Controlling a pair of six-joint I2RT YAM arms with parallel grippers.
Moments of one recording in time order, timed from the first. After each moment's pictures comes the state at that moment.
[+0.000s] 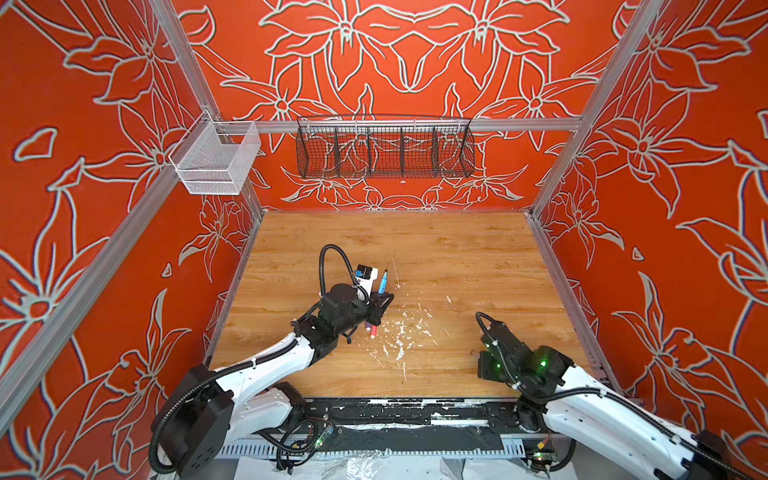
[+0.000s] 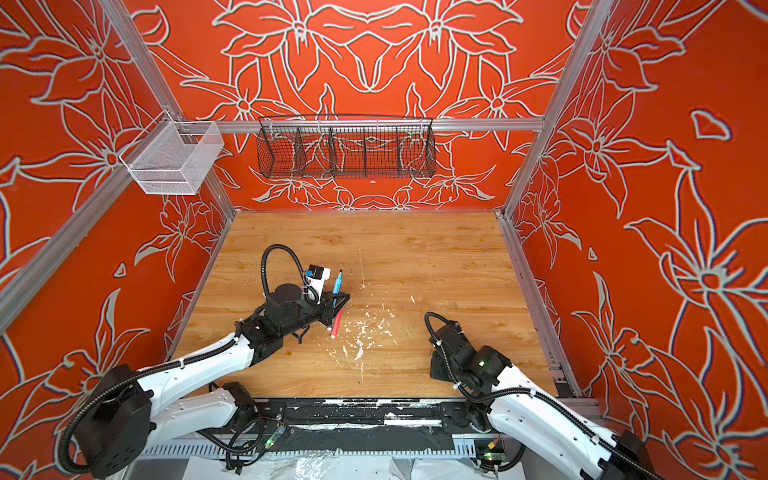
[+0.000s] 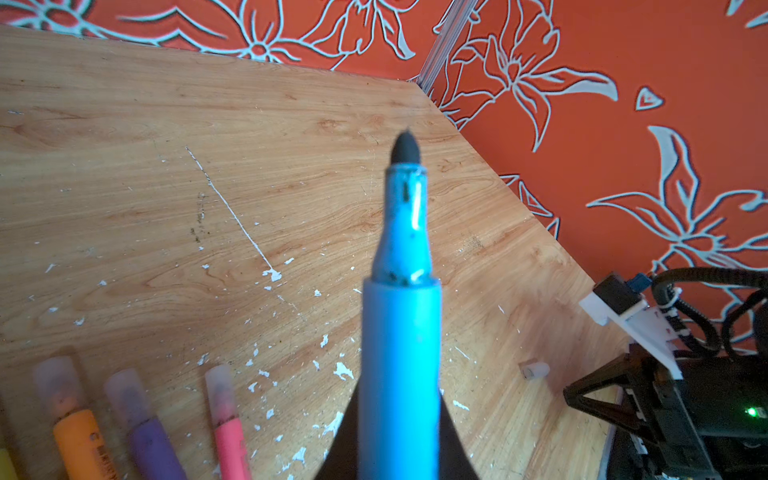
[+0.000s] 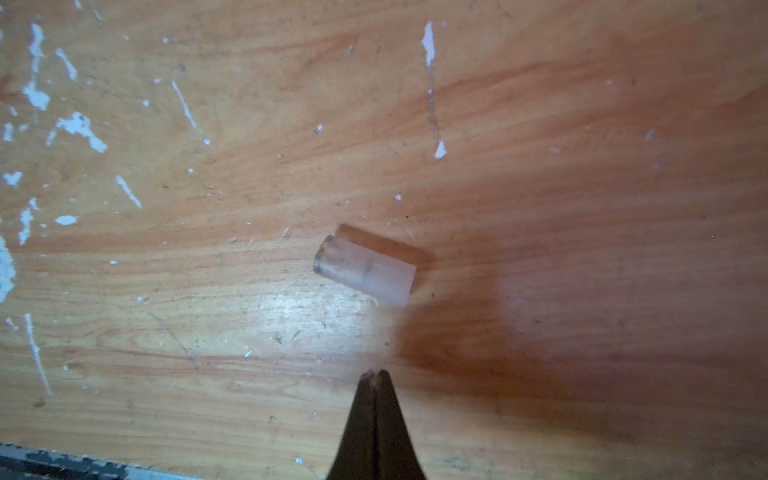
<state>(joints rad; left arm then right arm) -0.61 1.12 0.51 0.27 0.19 -0.40 0.72 0.69 0.37 -0.89 0.08 0.87</state>
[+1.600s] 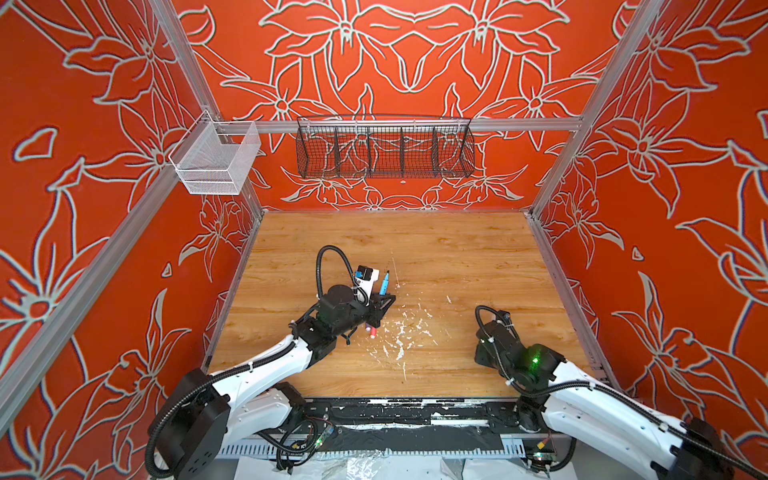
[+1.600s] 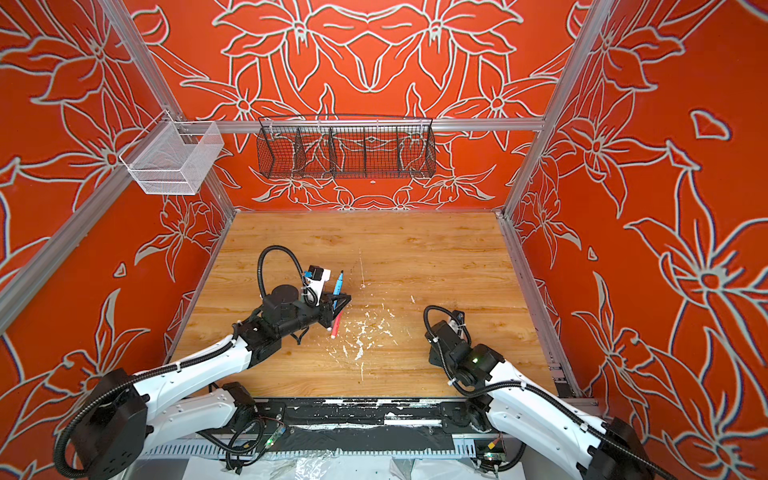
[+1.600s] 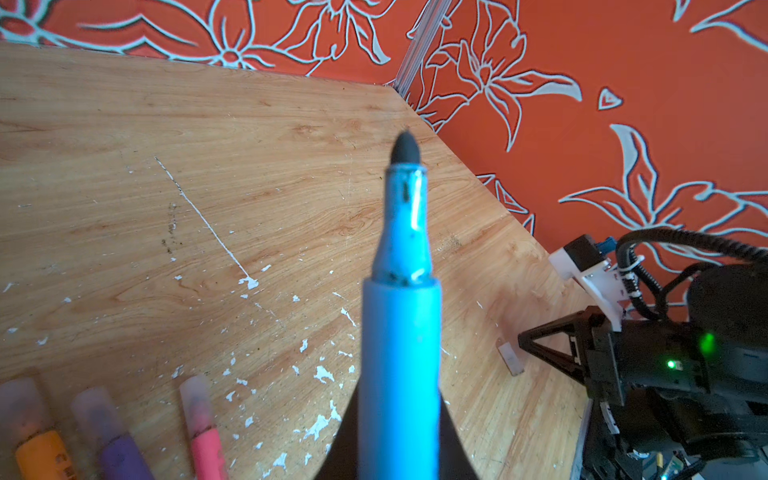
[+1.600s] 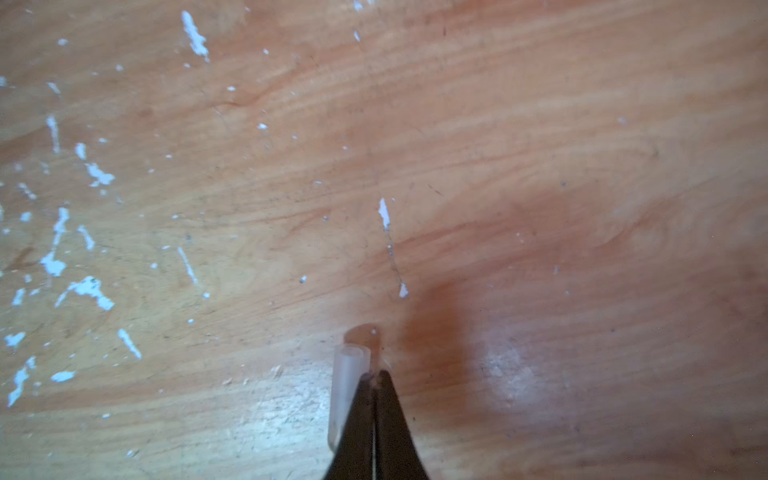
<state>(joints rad) -0.61 1.09 0.50 0.29 0.24 -0.40 0.72 0.72 0.36 -0.72 0.32 0.91</state>
